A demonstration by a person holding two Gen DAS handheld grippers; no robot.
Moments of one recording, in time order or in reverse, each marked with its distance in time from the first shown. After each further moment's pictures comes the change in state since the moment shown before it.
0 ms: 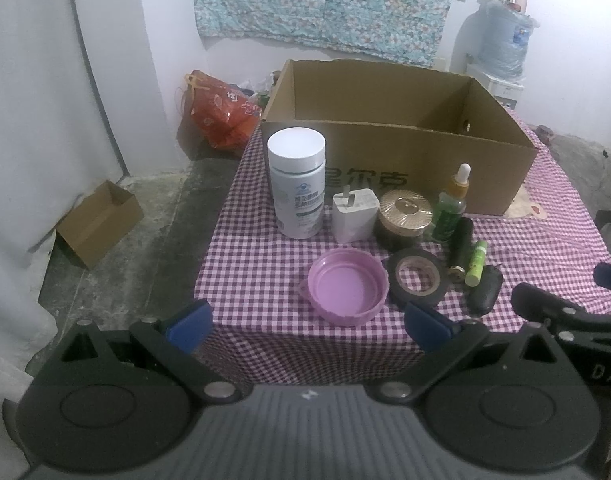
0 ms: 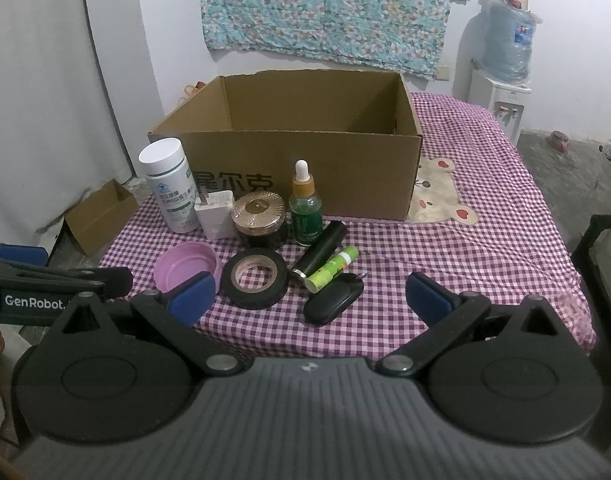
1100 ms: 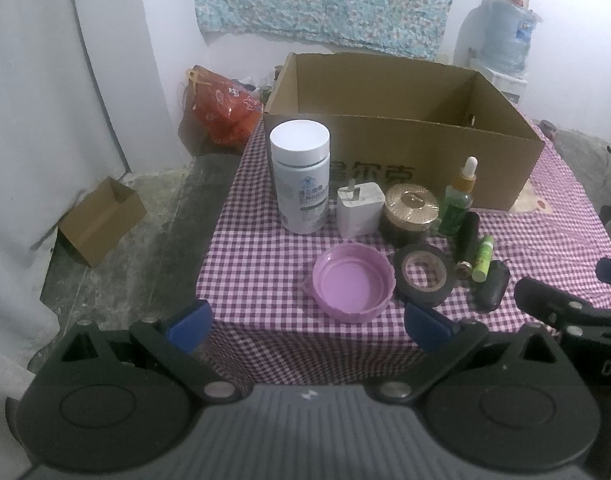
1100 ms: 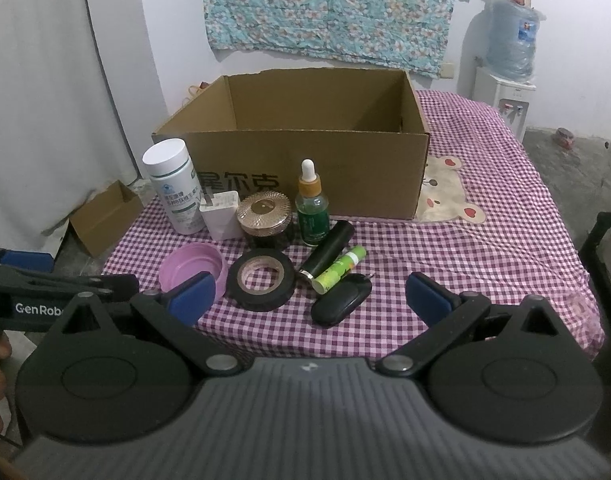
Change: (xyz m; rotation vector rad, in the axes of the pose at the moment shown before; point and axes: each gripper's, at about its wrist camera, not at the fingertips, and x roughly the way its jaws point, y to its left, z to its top) left arm 0.009 -0.001 -0.002 0.009 0.011 0.012; right arm 0.003 0.002 0.001 0.004 0.003 0.014
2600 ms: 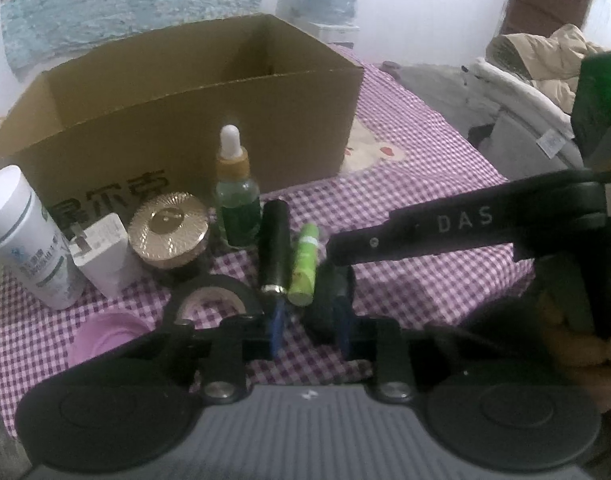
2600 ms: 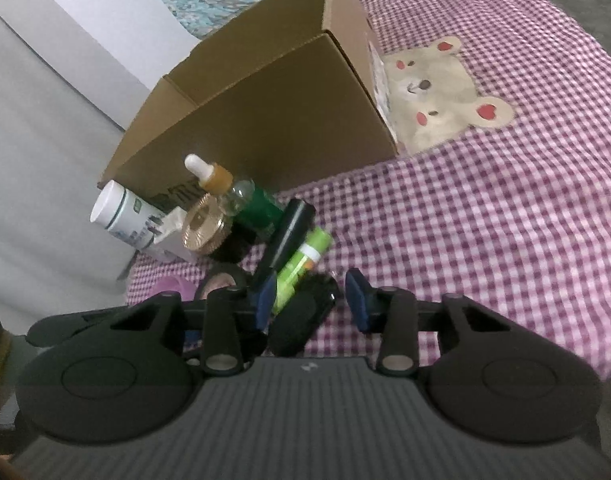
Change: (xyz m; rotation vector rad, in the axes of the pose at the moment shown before) left arm 0.083 -0.118 0.019 0.334 0.048 -0.399; right arm 0.111 -0.116 0.007 0.386 0.204 0.303
